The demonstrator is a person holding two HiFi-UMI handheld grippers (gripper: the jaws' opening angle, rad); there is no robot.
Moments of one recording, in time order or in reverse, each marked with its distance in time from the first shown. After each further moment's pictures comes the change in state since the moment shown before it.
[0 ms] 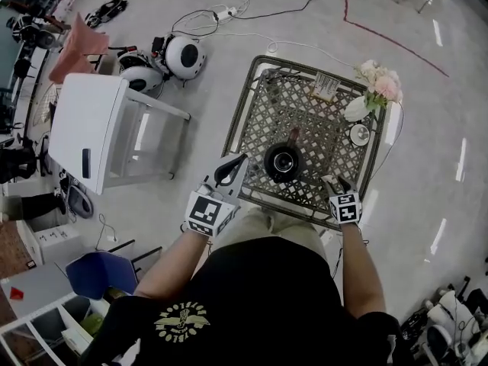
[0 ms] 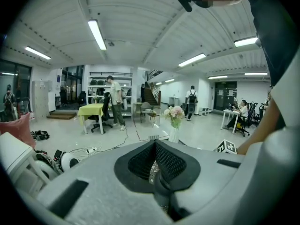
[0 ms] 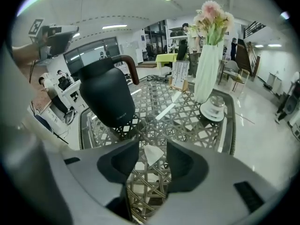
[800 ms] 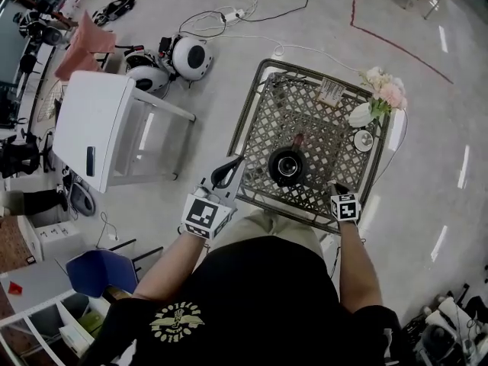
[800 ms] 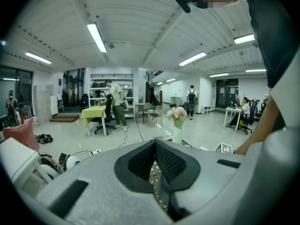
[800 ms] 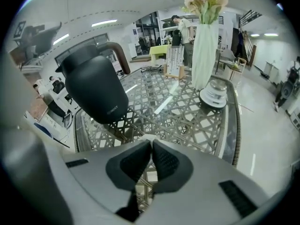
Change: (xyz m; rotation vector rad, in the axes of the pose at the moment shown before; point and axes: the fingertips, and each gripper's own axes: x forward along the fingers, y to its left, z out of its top) left arm -0.013 0.015 0.005 0.018 0.002 0.034; right arm 0.027 -0.008 -0.021 0.083 0.085 -0.009
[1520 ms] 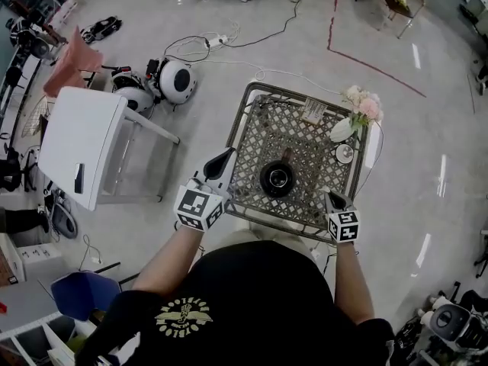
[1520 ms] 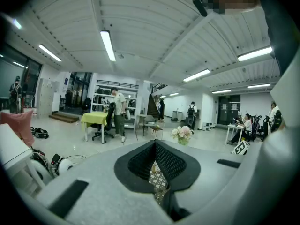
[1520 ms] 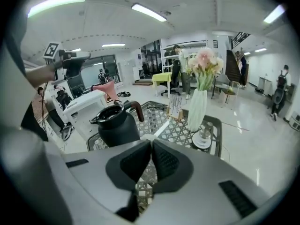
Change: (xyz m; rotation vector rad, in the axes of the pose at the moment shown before) left arm -0.006 0.038 0.056 -0.094 -0.169 -0.003; right arm -0.127 0.036 0.094 -0.031 -0.300 -0.020
